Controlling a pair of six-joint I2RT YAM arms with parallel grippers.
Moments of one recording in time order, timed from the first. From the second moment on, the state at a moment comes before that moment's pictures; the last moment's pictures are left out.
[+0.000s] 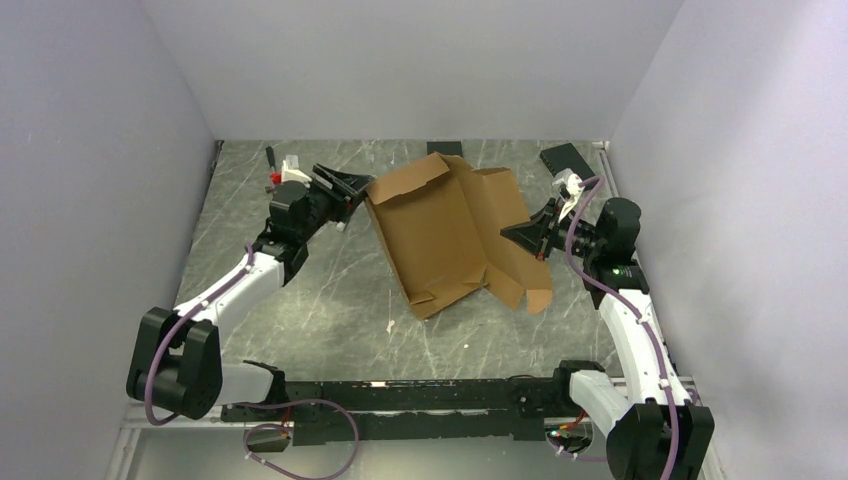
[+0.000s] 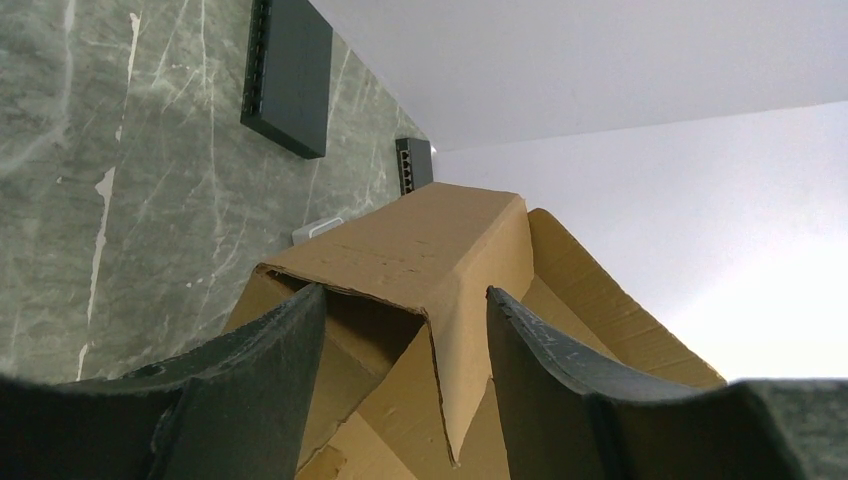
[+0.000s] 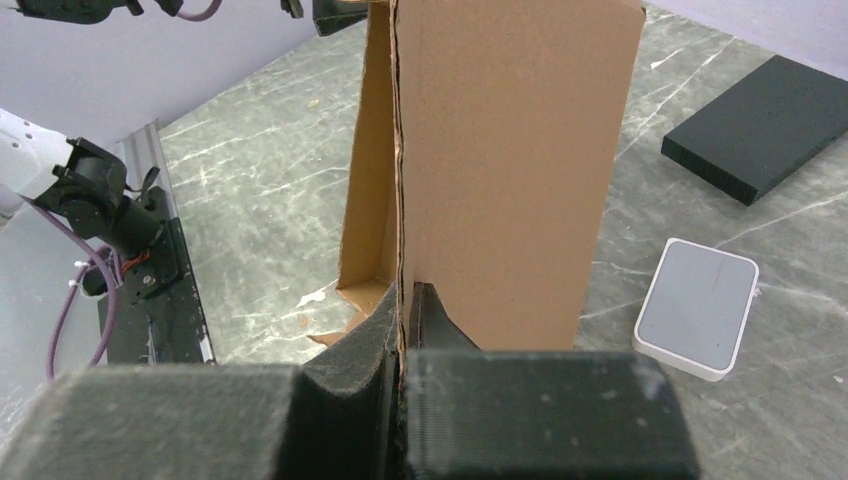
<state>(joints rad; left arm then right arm) -0.32 1.30 0.78 0.37 0.15 -1.23 -0.05 0.93 0.72 0.00 -1.11 0.06</state>
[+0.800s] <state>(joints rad) -0.29 1.37 0.92 0.19 0.28 -1.07 -0.05 0.93 0.72 -0.01 -1.11 0.05</state>
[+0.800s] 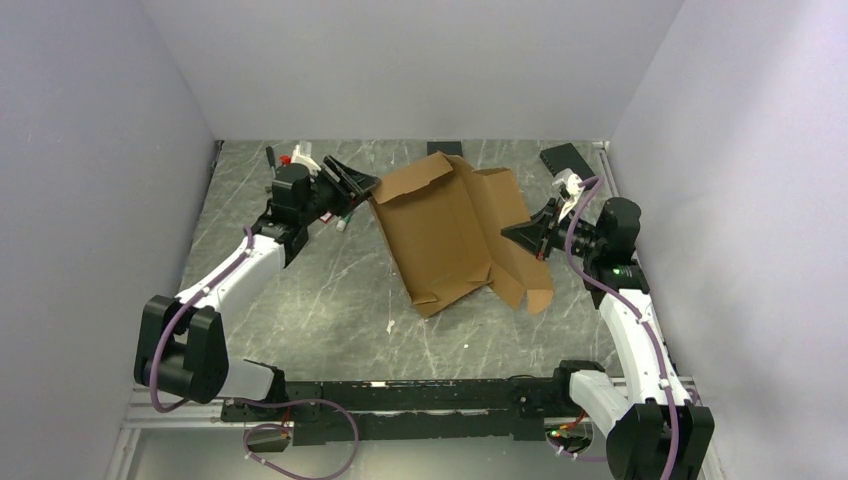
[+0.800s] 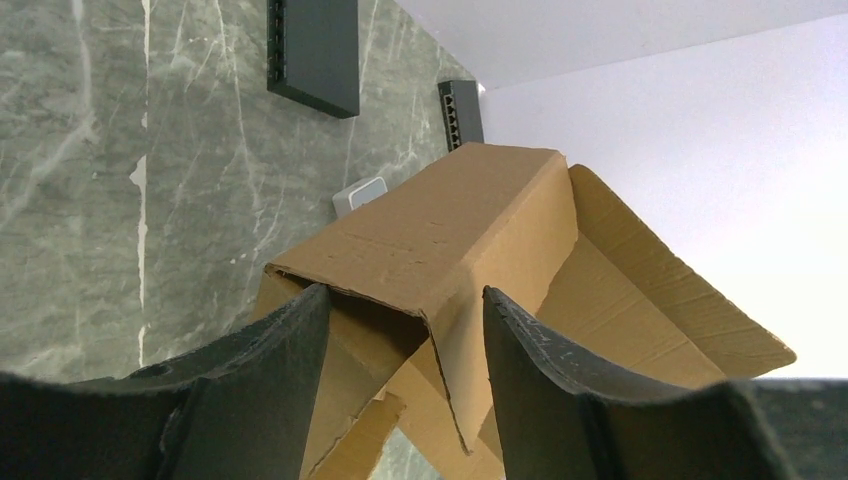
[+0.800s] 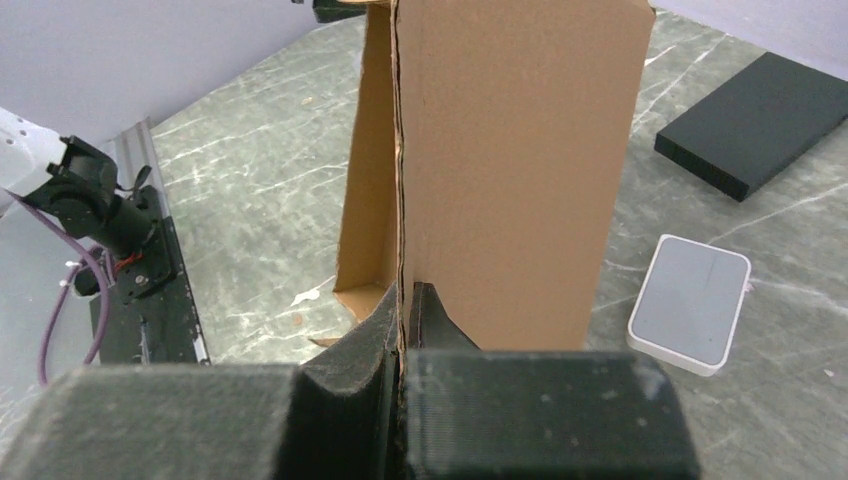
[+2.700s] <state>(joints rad) -0.20 1.19 0.79 0.04 0.39 -1.05 -0.04 0.95 0.73 -0.03 -0.95 -0.02</state>
